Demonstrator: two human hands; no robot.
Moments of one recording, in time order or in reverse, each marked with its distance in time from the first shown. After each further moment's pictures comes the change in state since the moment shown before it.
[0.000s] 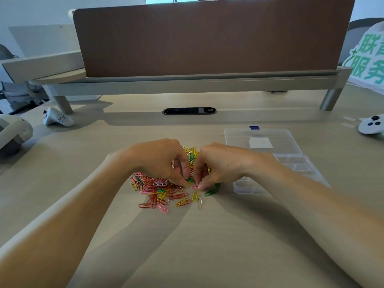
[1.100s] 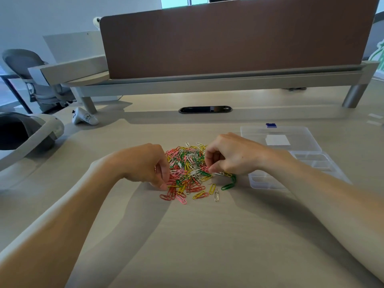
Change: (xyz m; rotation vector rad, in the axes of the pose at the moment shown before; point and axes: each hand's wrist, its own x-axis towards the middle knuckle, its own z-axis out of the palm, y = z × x) left_hand -0.055 -0.031 0.005 0.023 -0.008 -0.236; right_hand 0.002 -0.006 0.000 0.130 0.129 -0.029
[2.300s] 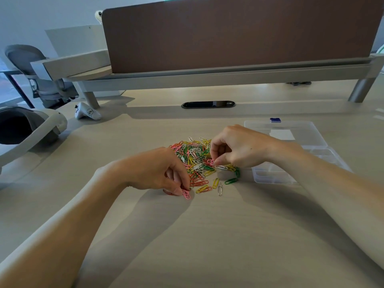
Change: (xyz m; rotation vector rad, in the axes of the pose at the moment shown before) left_hand -0.013 0.017 0.017 -0.262 -0.031 0.239; right_hand -0.005 0.000 -0.005 0.031 -0.005 -0.007
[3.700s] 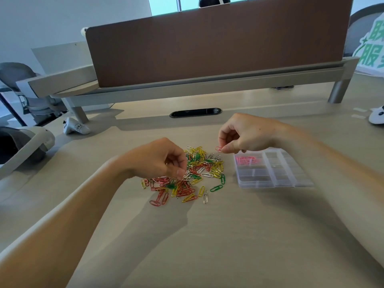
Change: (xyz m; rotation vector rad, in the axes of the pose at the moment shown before) left_hand 0.032 0.020 -0.018 -0.063 0.108 -0.021; right_hand -0.022 0.031 -0.044 0.121 0.051 0.120
